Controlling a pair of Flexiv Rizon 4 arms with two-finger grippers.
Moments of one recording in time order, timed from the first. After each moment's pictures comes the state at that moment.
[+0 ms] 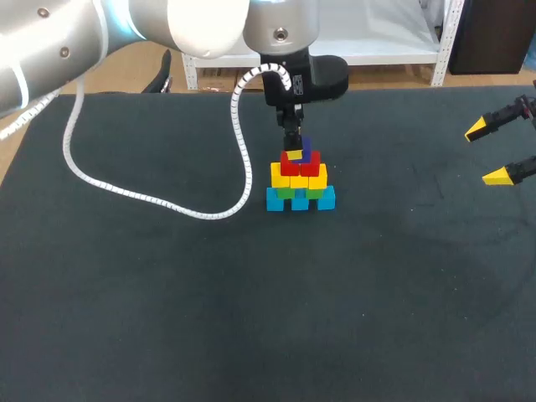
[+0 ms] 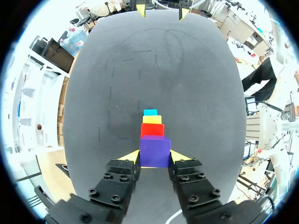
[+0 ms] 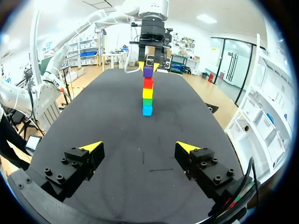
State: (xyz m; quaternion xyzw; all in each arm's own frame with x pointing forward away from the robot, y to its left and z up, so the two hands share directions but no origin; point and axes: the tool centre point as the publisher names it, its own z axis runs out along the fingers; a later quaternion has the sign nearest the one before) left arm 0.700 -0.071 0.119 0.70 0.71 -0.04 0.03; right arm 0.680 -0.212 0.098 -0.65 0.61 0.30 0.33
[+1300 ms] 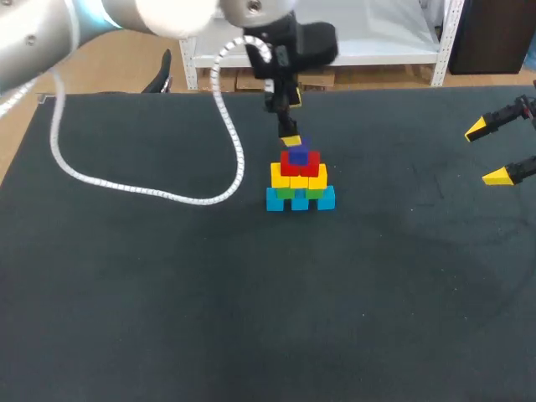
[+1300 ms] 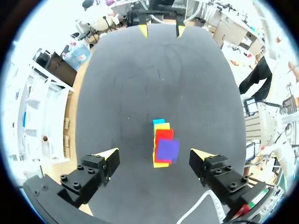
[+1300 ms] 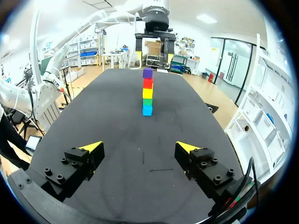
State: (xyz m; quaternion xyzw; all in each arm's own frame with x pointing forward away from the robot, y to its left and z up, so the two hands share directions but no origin) left arm 0.720 -0.065 0.159 0.72 0.69 -0.07 0.09; right arm 0.680 -0.212 0.098 -0.65 0.61 0.30 0.33
